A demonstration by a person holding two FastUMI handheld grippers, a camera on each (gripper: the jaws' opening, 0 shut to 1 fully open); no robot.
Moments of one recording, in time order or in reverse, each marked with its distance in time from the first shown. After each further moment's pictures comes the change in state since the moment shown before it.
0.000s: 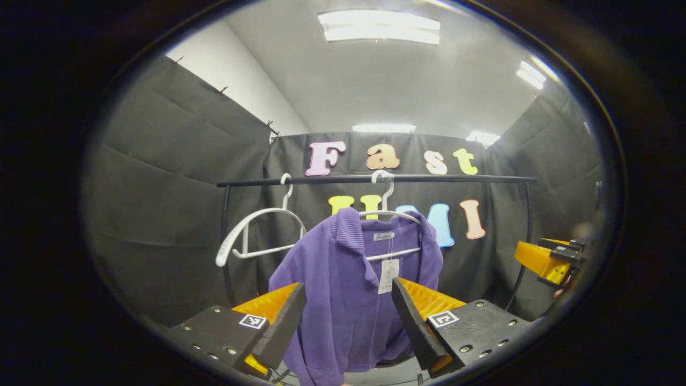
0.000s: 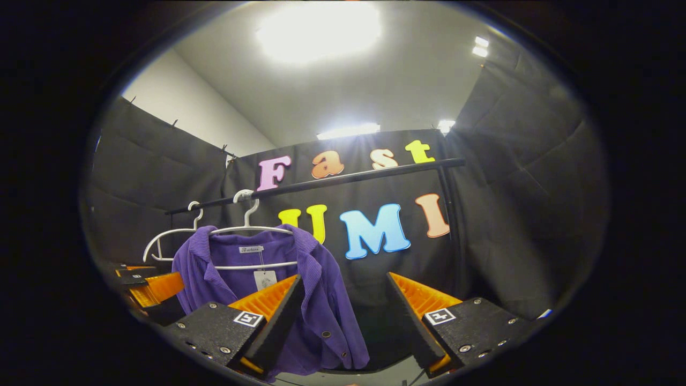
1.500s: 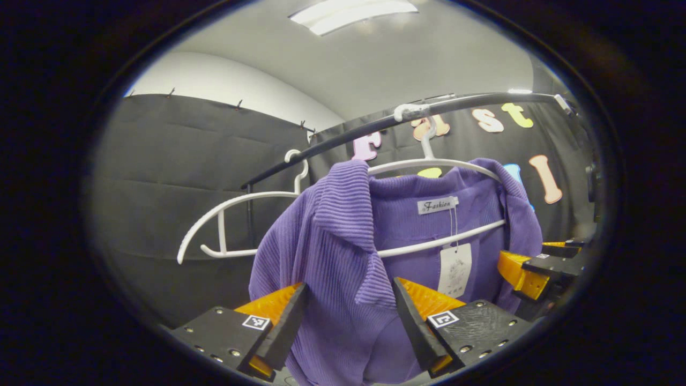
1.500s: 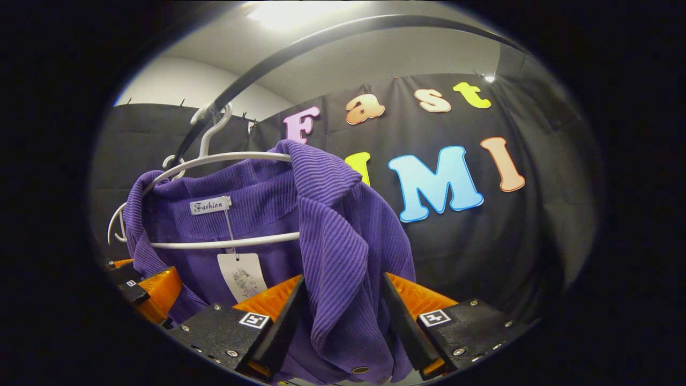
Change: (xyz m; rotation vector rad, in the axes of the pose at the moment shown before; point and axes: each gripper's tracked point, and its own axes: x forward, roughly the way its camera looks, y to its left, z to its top) left arm 0.117 0.028 -0.058 0.207 0.054 0.398; right arm 0.188 0.063 -0.123 0.066 0.232 0.240
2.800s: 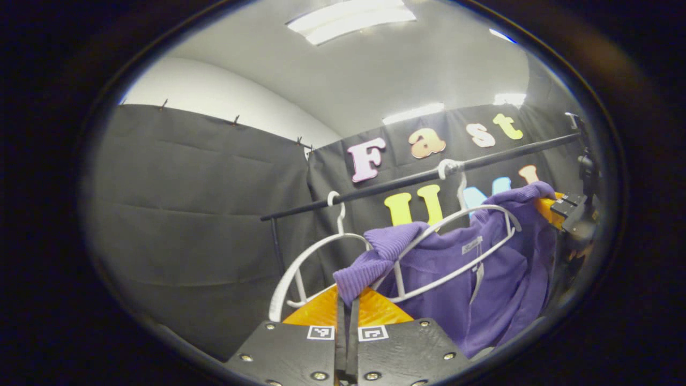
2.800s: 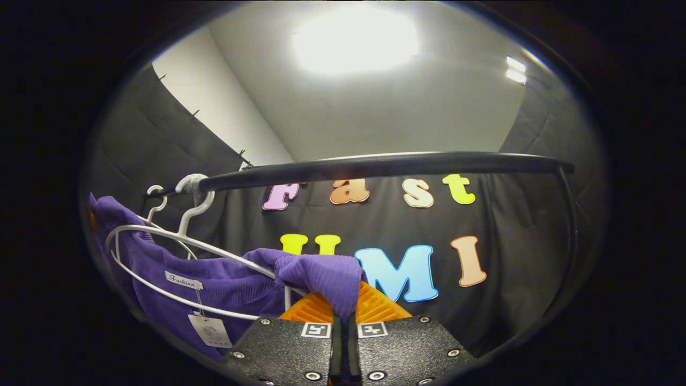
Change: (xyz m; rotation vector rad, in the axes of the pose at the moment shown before) left arm -0.032 0.109 0.093 0.061 -0.085 -0.073; right arm -0.028 -0.048 0.156 -0.276 -0.434 -0.165
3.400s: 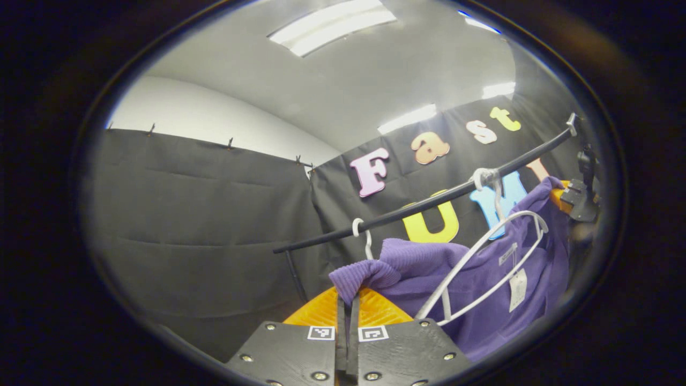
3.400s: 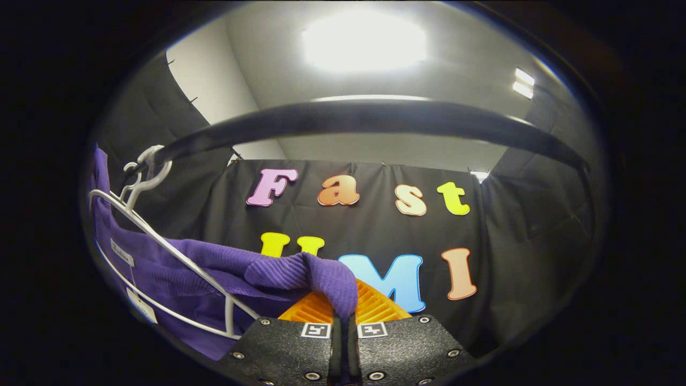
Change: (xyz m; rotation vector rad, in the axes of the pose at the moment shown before) left arm 0.061 0.043 0.022 0.110 -0.067 0.004; right arm 0.054 -0.028 -0.033 -0.051 0.017 -0.045
